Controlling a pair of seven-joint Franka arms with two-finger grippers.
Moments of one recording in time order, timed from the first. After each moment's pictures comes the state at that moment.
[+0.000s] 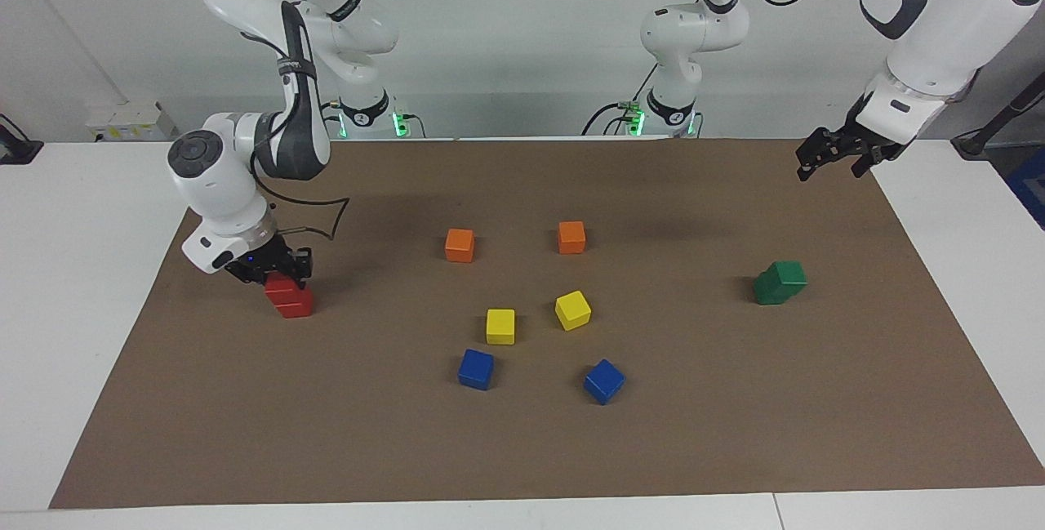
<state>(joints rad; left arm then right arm) 0.05 0.00 -0.01 -1.66 0.00 1.58 0.04 -0.16 0.19 0.08 -2.06 -0.04 2.27 -0.13</state>
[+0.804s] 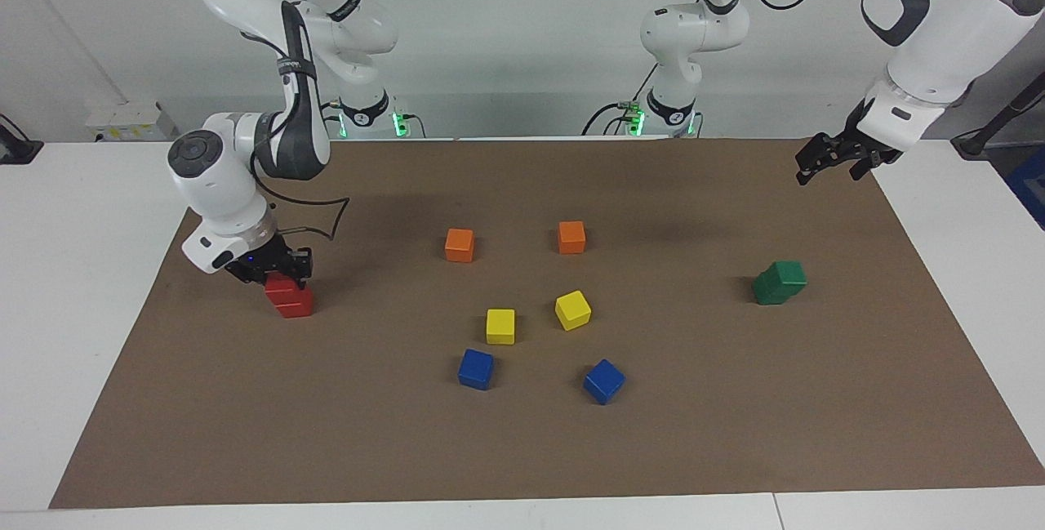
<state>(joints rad) 0.04 0.01 -0.01 -1.66 0.00 1.57 0.02 -0.16 0.19 0.08 -2.06 -0.04 2.27 -0.13</state>
